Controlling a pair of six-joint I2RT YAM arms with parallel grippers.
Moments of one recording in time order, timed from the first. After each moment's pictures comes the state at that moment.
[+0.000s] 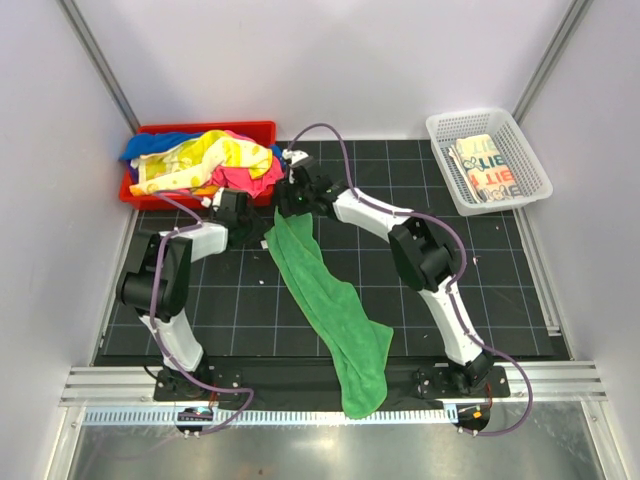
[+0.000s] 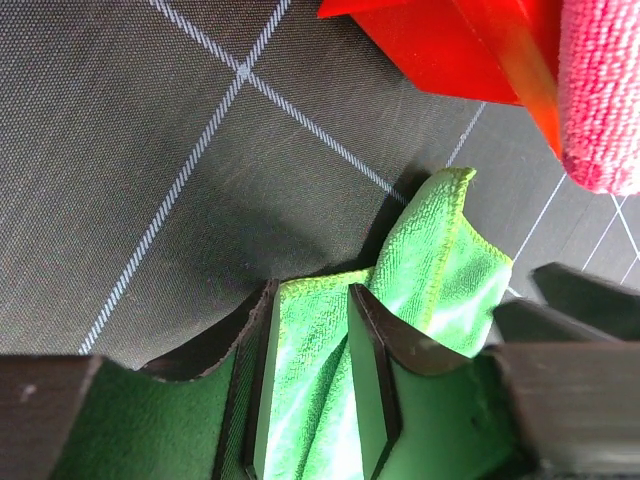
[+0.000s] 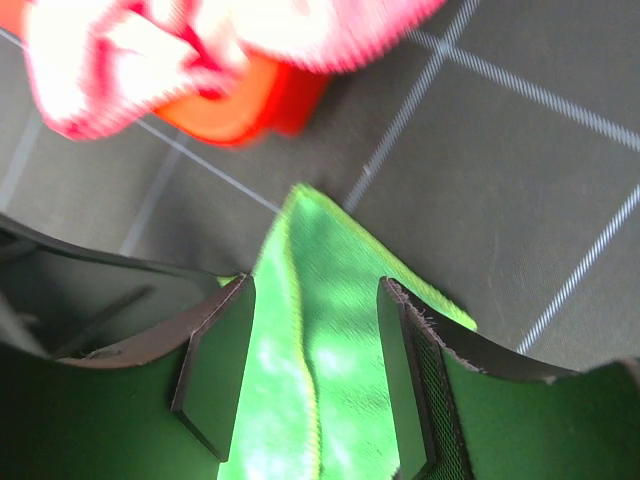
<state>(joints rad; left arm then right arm) -0.24 1.79 0.94 0.03 -0.03 -0.99 0.70 2.31 1.87 -0.23 -0.04 0.30</state>
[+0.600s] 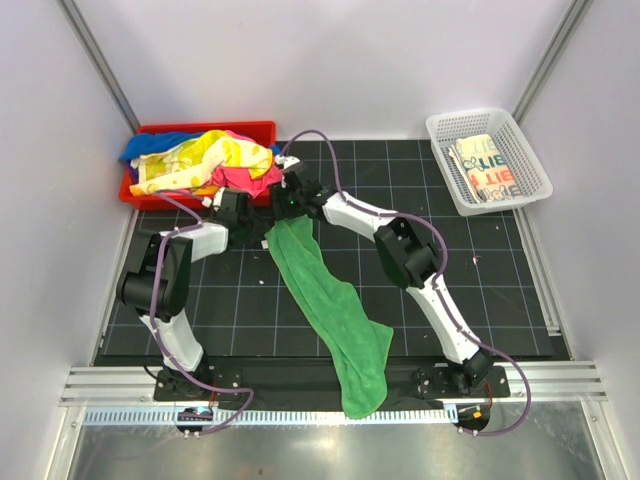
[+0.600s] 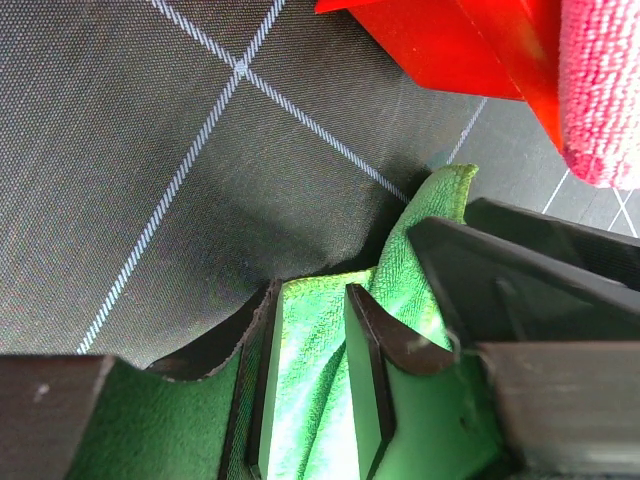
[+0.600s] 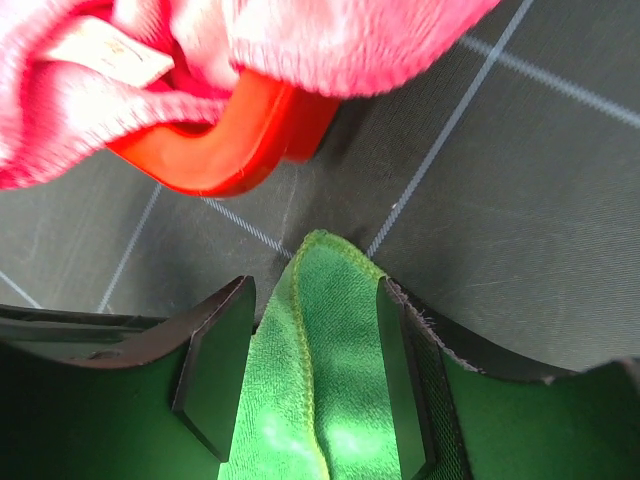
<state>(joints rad) -0.24 1.79 0.94 0.03 -0.03 -0.99 0.72 2.45 2.01 -0.22 -0.05 0.32</state>
